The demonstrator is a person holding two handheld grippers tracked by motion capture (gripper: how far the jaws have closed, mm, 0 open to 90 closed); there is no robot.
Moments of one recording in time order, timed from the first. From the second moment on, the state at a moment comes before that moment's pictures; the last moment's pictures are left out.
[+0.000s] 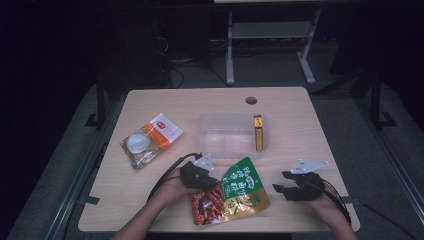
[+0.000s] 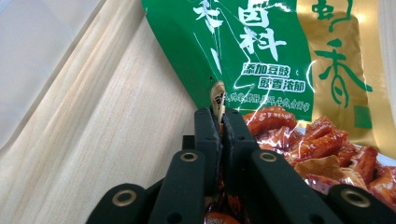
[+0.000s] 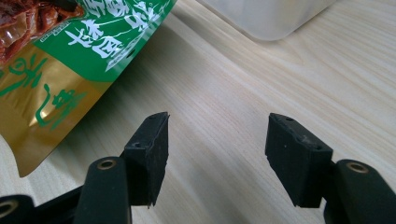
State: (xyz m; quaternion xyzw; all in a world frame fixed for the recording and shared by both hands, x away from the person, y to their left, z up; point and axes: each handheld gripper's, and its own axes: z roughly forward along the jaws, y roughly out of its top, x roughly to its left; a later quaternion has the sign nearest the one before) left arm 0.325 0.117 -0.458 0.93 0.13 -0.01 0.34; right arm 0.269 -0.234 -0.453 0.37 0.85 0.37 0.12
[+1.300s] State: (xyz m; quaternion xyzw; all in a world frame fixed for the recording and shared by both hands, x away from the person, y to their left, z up) left arm 0.335 0.183 -0.412 0.85 0.24 0.02 0.46; right arm 0.274 -0.181 -0.437 0.31 0.82 0.48 0.03
